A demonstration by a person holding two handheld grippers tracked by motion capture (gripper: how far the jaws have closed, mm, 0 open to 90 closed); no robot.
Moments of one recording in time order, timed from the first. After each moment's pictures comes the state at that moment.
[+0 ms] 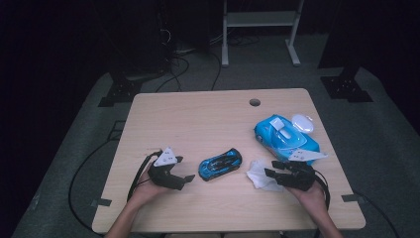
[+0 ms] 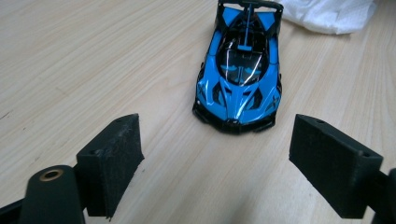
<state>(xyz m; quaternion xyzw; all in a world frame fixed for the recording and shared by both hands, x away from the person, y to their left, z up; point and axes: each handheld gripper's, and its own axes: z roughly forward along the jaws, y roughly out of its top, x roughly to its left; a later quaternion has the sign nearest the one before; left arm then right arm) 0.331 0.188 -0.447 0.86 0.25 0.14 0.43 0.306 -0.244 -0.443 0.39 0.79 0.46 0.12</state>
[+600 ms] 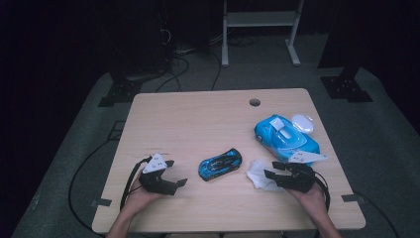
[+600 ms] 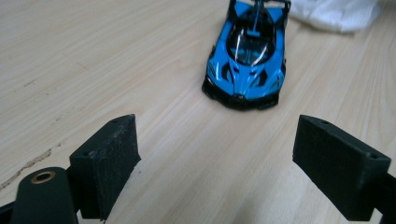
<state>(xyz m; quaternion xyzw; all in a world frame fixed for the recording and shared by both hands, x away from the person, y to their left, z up) 0.318 0.211 -0.454 0.83 0.29 0.14 0.45 0.302 -0.243 -0.444 0.39 0.79 0.46 0.12</state>
